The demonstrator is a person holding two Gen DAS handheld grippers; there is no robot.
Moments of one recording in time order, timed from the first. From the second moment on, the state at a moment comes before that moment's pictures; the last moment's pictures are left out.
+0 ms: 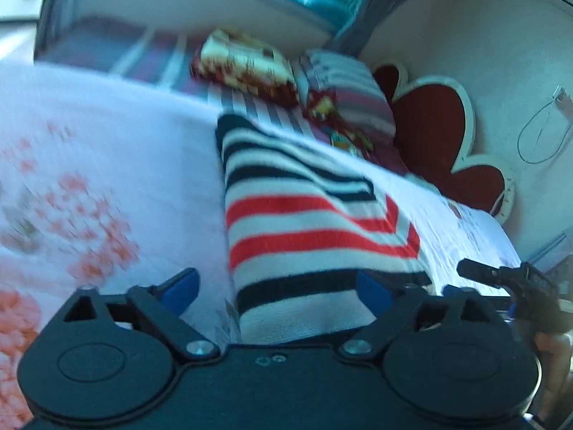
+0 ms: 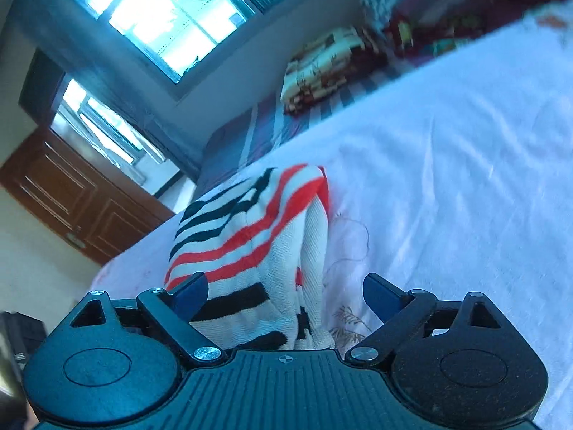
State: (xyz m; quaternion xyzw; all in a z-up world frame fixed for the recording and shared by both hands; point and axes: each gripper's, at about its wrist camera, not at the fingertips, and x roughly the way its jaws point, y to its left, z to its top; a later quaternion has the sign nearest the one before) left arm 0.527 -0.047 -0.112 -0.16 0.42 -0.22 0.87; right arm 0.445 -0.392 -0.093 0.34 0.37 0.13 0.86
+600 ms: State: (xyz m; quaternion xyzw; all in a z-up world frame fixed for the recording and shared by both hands) left arm 0.557 -0.056 -0.144 -0.21 0.46 -0.28 0.82; right arm 0.475 -0.402 -0.123 0.36 0.44 0.22 0.79
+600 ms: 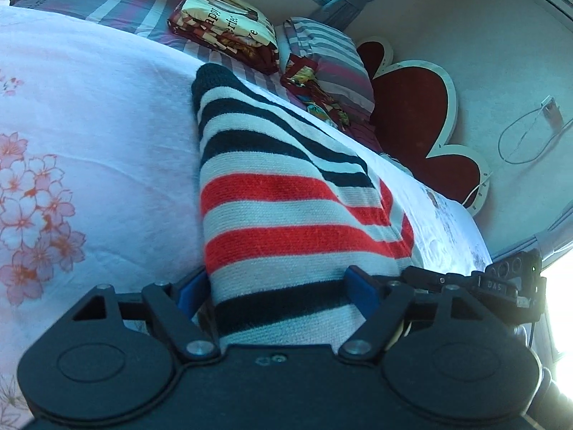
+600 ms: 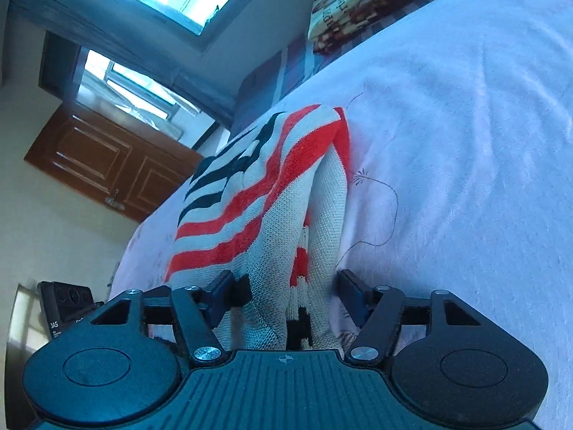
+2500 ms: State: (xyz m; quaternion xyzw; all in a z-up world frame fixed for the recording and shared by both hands) left arm 0.475 0.082 -0.048 -0.14 0.36 -0.27 0.88; right arm 0.417 -0.087 0.006 0.09 0.33 0.21 0.91
